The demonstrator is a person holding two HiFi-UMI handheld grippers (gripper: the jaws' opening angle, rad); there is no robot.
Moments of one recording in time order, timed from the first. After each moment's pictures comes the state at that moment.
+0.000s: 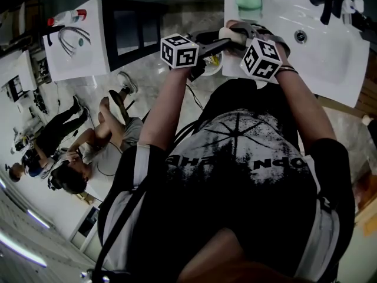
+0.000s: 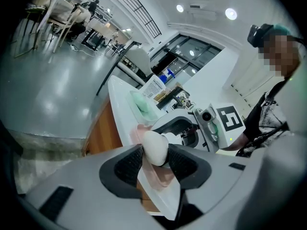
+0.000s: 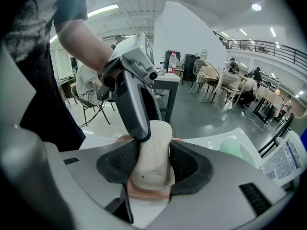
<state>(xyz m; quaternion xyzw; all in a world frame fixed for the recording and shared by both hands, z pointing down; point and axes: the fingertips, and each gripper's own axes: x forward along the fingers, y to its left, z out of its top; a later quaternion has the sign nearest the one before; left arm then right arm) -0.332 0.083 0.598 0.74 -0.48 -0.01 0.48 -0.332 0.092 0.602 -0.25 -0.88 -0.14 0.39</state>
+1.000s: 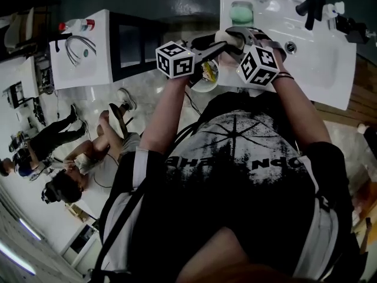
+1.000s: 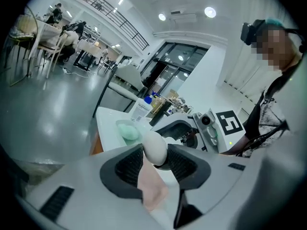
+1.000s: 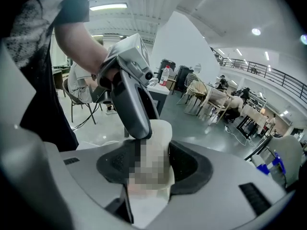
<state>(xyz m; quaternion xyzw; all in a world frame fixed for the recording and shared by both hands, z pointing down) -0.341 0.060 0.528 0.76 -0.52 -0.01 0.39 -0.343 0.068 0.536 -0.19 -0.90 -0.21 0.33</state>
